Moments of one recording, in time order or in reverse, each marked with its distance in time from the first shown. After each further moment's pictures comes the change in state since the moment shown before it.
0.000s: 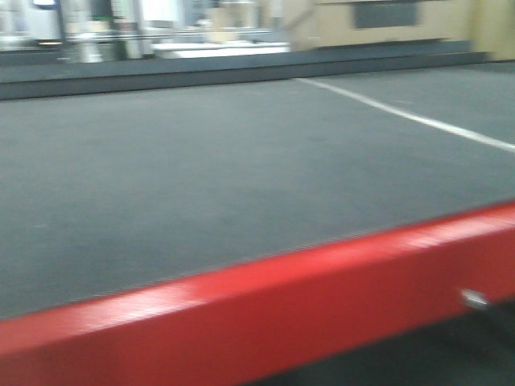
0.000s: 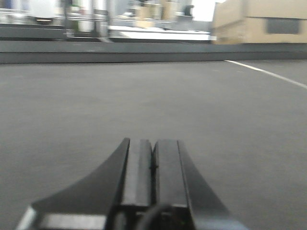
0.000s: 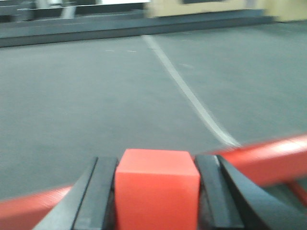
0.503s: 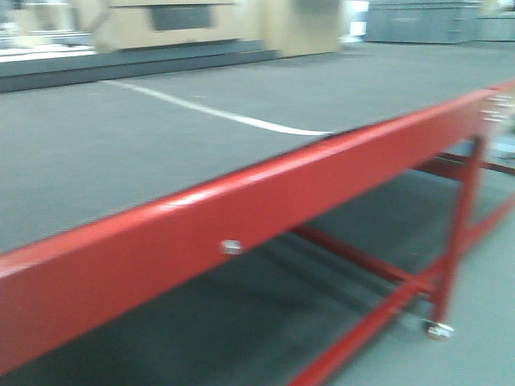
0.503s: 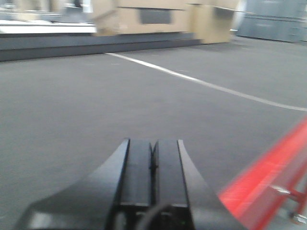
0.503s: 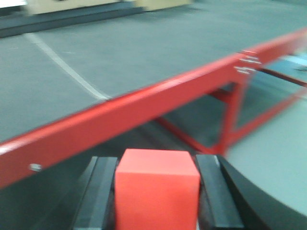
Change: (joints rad) left arm 0.000 0.000 0.000 0.000 0.000 0.000; right arm 0.000 0.000 0.000 0.000 0.000 0.000
